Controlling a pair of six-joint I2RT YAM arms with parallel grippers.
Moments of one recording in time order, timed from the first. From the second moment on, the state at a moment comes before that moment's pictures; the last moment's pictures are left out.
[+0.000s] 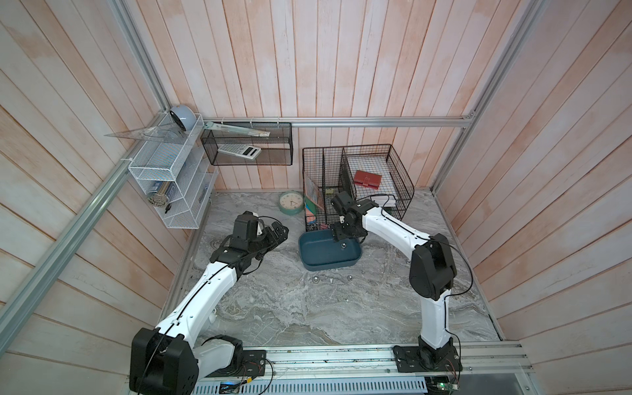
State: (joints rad) left arm -0.26 1.21 0.92 -0.39 0.23 -0.79; right arm 0.62 1.96 1.73 -0.97 0.19 0.38
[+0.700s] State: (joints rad) left arm -0.41 1.38 1.10 -0.47 0.22 -0.66; right arm 0.61 1.63 1.40 -0.96 0.36 0.60
